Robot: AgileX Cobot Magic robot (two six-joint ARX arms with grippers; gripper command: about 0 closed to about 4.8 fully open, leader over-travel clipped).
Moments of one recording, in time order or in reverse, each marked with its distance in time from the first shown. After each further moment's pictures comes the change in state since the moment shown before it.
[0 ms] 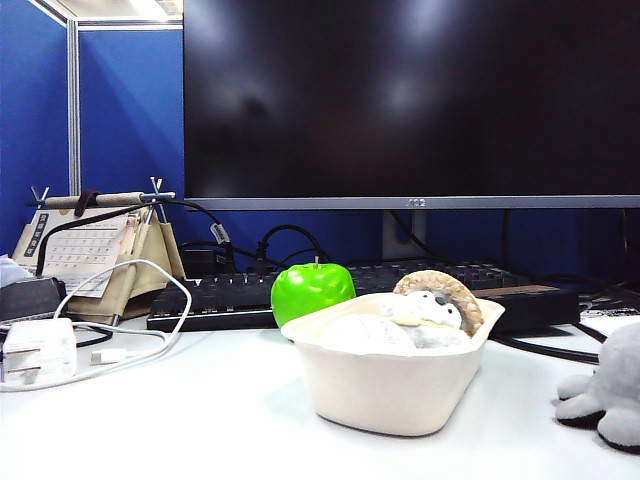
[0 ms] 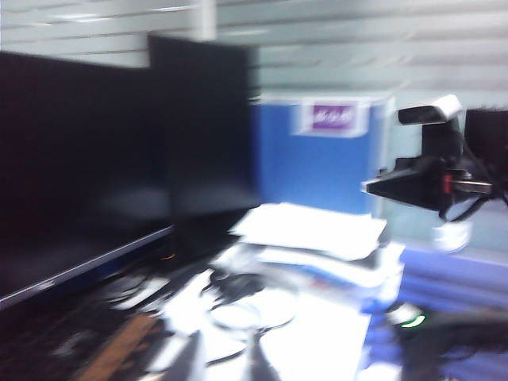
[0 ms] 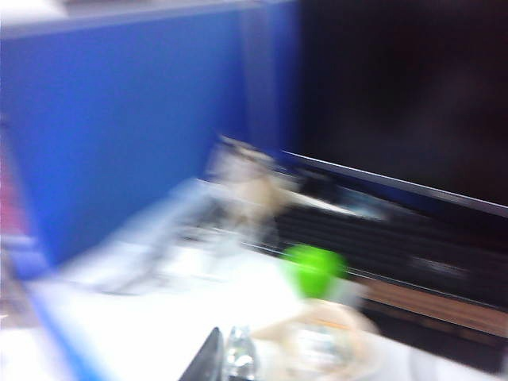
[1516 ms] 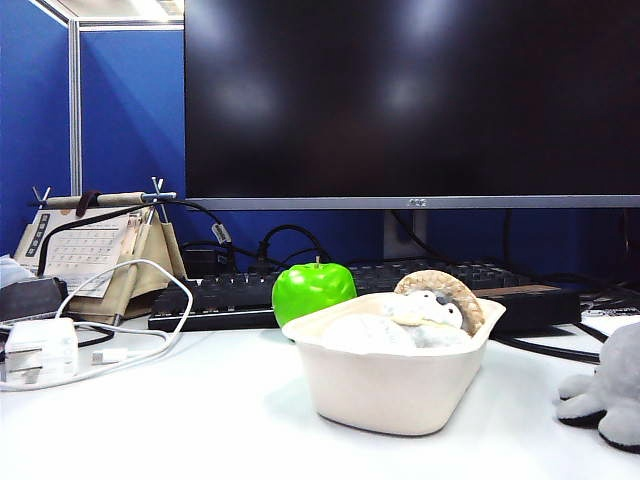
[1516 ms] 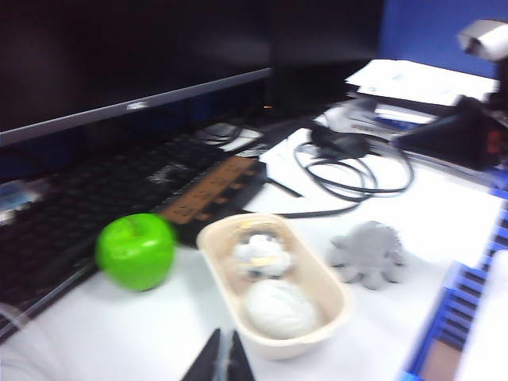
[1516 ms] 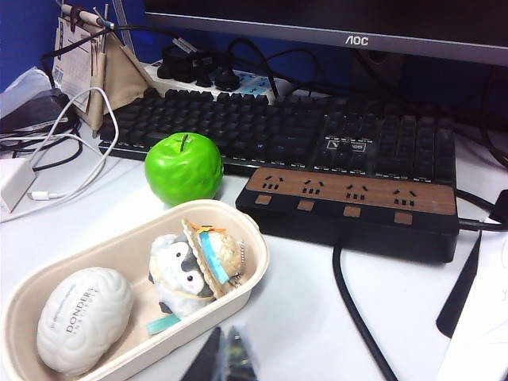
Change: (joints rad) left arm 0.031 0.028 -0.316 0.035 -0.233 0.077; right arm 0.000 0.001 -0.642 0.456 0.229 -0.050
